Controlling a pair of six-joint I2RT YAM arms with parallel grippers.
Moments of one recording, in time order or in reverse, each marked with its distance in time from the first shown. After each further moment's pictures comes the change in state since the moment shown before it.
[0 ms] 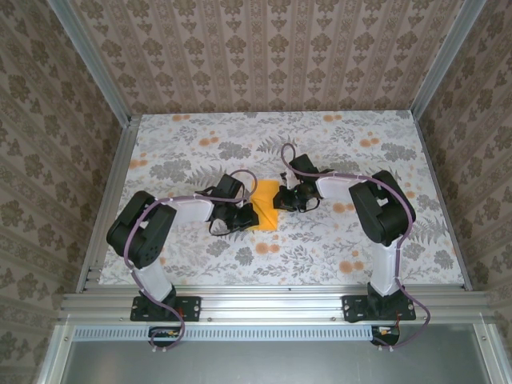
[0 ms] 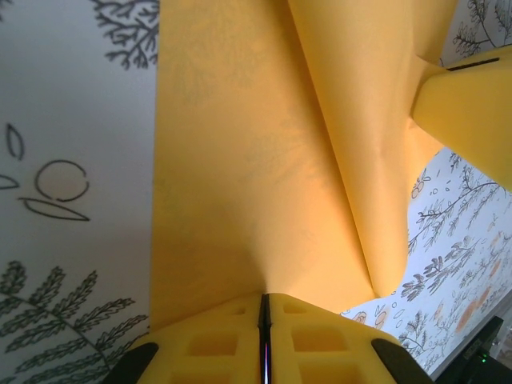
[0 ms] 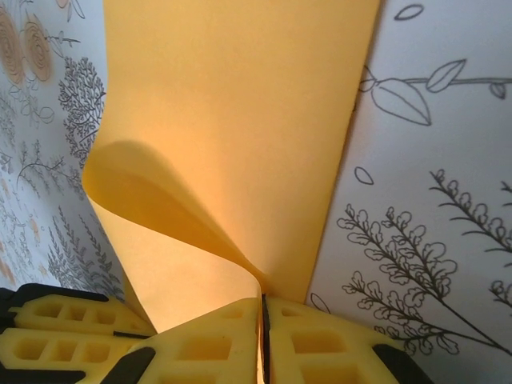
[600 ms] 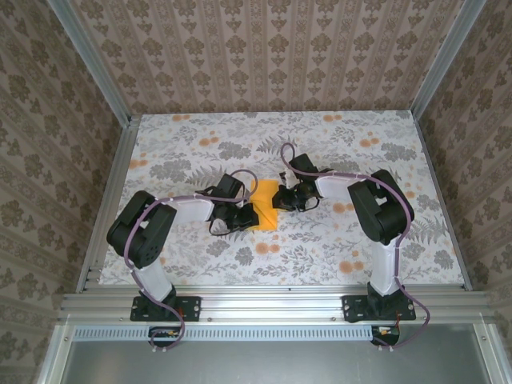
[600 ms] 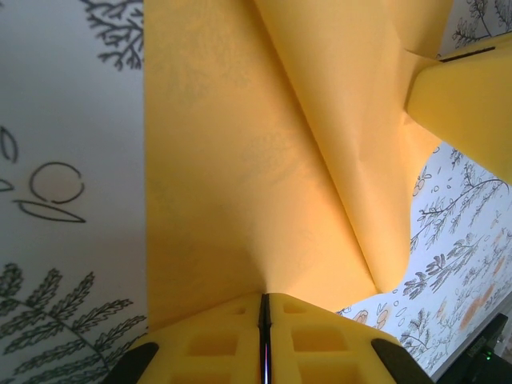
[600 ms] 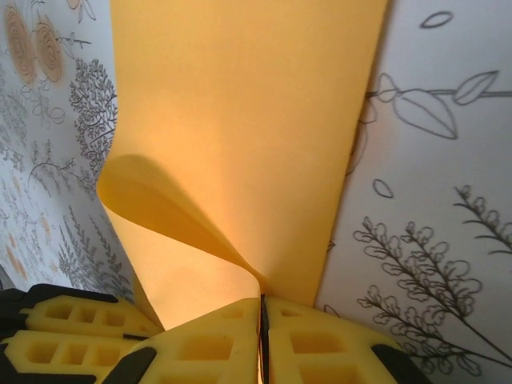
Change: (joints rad) left arm -0.001 0.002 0.006 -0.009 0.000 0.016; right arm 0.000 0.013 0.012 0.008 -0.033 0.001
